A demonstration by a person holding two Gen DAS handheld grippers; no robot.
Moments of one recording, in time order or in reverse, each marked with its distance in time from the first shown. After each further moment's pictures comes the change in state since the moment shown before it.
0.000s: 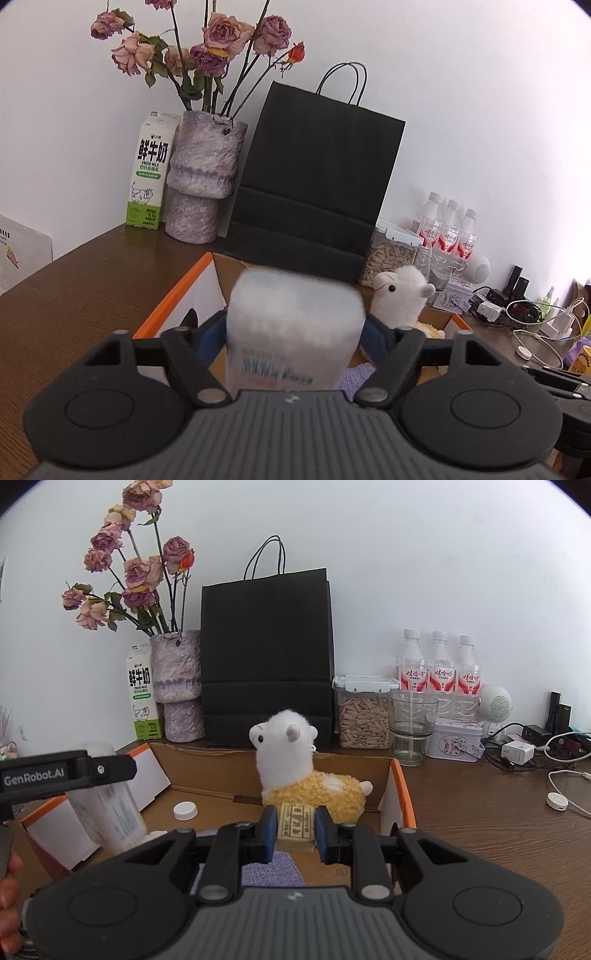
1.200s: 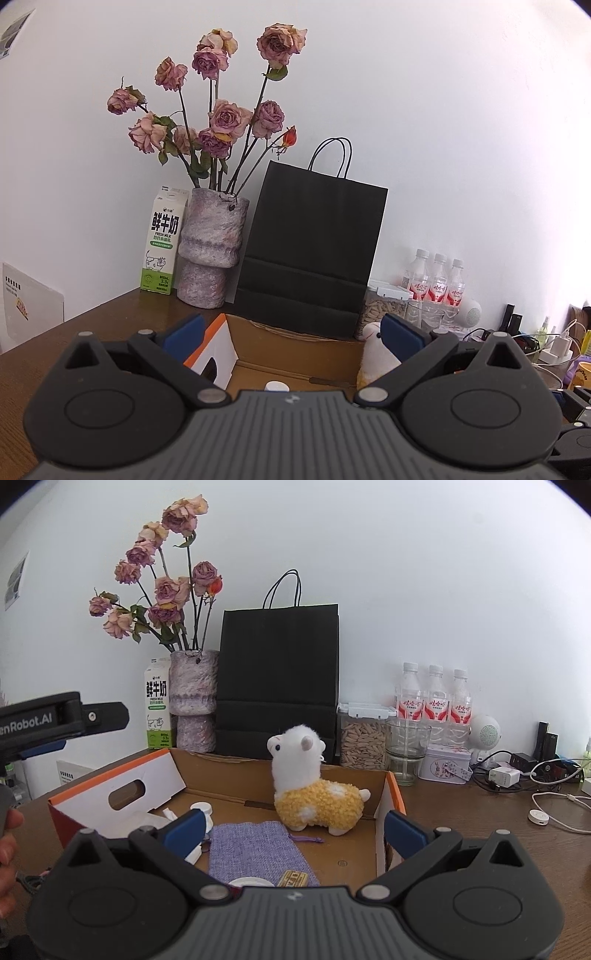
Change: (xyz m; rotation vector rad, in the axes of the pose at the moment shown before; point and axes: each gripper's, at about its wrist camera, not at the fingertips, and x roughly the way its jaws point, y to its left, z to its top) left arm -0.058 0.004 -0.011 0.038 -0.221 -0.001; right arm -0.050 0.016 -0.023 -0.060 -0.105 -0.018
